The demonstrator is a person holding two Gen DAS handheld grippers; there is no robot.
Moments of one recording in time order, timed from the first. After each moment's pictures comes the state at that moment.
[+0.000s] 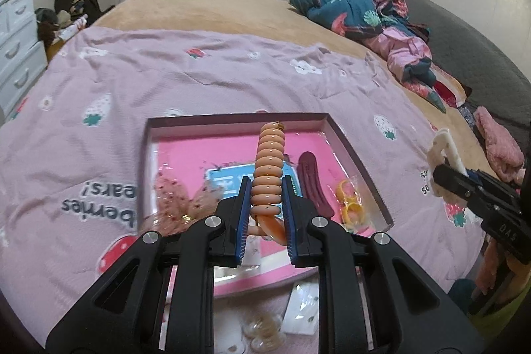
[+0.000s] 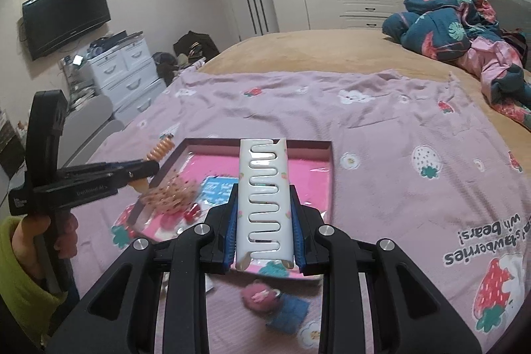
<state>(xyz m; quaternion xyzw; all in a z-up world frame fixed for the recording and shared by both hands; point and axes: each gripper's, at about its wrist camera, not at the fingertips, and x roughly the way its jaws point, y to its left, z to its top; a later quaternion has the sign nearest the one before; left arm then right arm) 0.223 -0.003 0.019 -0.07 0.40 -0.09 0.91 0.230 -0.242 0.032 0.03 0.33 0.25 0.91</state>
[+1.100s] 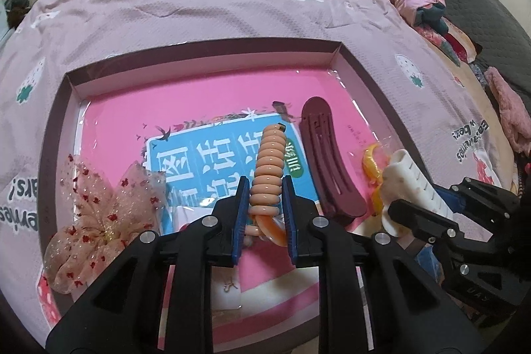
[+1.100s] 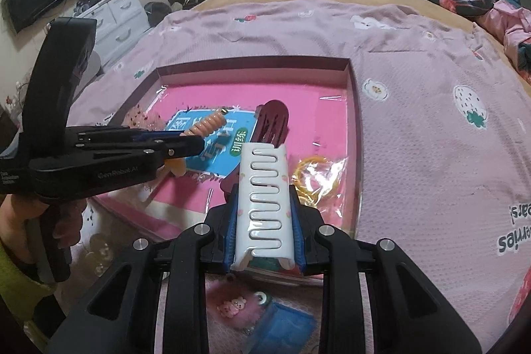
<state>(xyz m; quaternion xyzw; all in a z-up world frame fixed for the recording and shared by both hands) 0.287 -0.038 -0.070 -0.04 0.50 -0.11 0.86 0.274 -0.206 -0.071 -0.01 0.44 0.26 0.86</state>
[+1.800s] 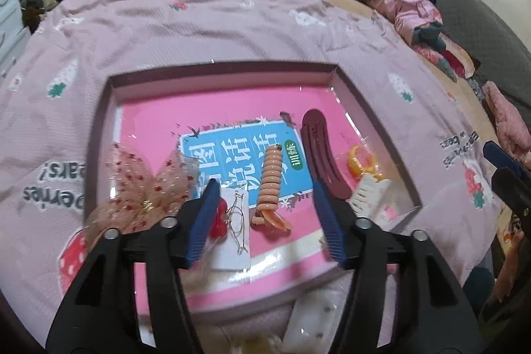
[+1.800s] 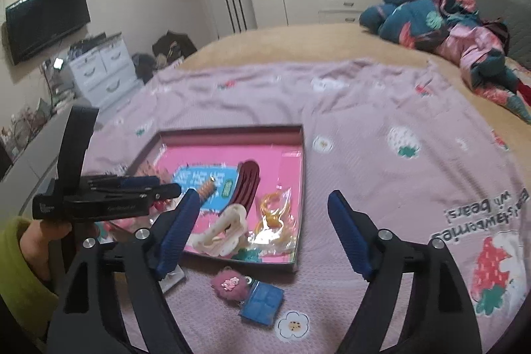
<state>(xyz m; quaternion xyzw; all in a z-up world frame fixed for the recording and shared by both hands) 0.249 -0.021 -0.031 -0.06 0.46 -0.10 0.88 0.220 -0.261 0.010 0.03 0.33 0.21 0.92</state>
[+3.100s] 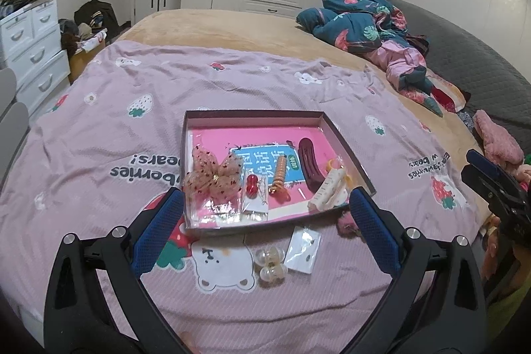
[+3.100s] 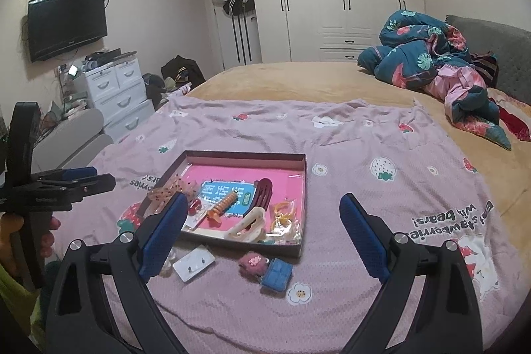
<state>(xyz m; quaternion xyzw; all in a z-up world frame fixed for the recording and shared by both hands) 0.118 0.012 0.057 -0.07 0.36 -0.06 0.93 0.128 -0.268 0.064 0.01 0.27 0.21 0.94</state>
